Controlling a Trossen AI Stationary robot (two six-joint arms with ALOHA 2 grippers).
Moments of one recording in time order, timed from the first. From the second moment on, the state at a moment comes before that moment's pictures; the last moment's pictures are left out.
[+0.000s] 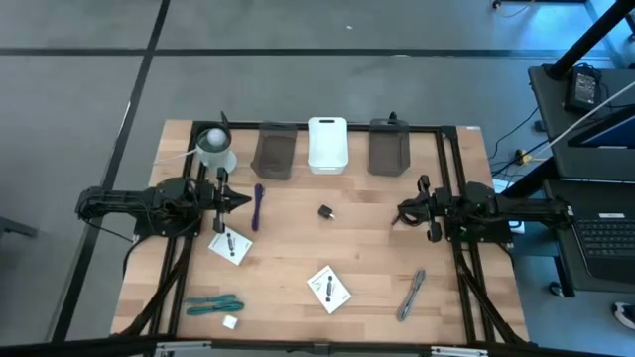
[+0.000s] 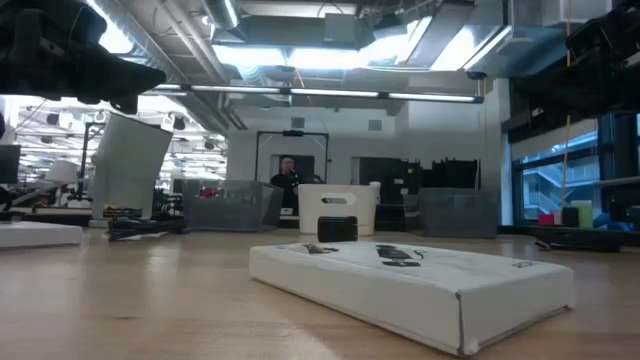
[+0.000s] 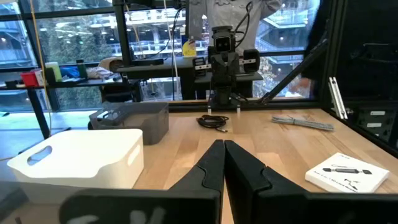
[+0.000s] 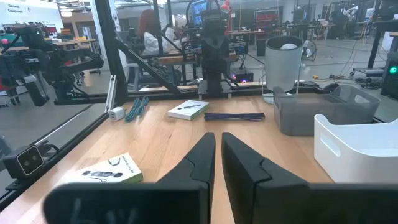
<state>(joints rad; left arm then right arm) 0.00 0.01 0.01 0.04 -0.09 0.04 0.00 0.02 0.01 0.03 -0.05 0.07</state>
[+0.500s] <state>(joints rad) 0.00 0.01 0.01 0.04 -0.09 0.04 0.00 0.02 0.01 0.03 -0.05 0.07</state>
